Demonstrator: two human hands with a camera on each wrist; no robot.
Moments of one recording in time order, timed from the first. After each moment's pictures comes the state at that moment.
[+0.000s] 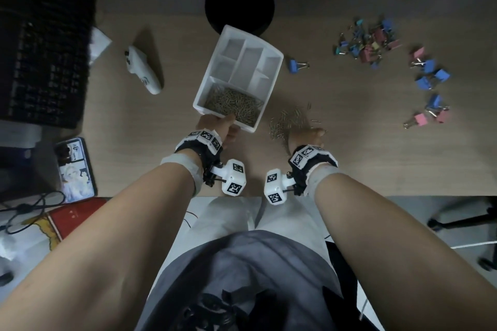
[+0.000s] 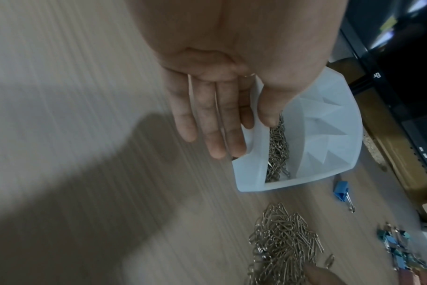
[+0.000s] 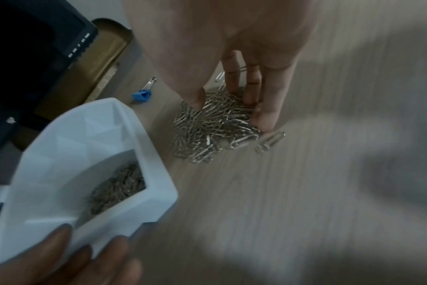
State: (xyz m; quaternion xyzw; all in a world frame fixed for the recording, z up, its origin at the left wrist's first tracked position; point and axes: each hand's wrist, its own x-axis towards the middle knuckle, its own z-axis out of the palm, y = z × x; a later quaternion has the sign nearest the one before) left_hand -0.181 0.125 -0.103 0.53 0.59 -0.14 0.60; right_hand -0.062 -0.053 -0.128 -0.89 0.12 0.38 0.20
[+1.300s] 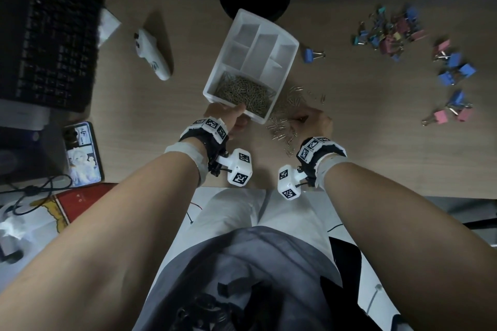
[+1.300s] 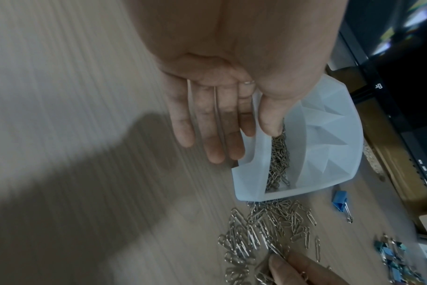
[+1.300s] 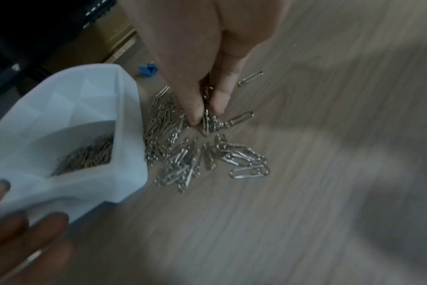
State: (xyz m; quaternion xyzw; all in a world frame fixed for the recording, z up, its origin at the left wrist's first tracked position) left_hand -0.184 0.132 -0.097 0.53 0.58 -0.17 0.60; right_hand -0.061 -0.048 -0.135 -0.93 -0.11 0.26 0.22
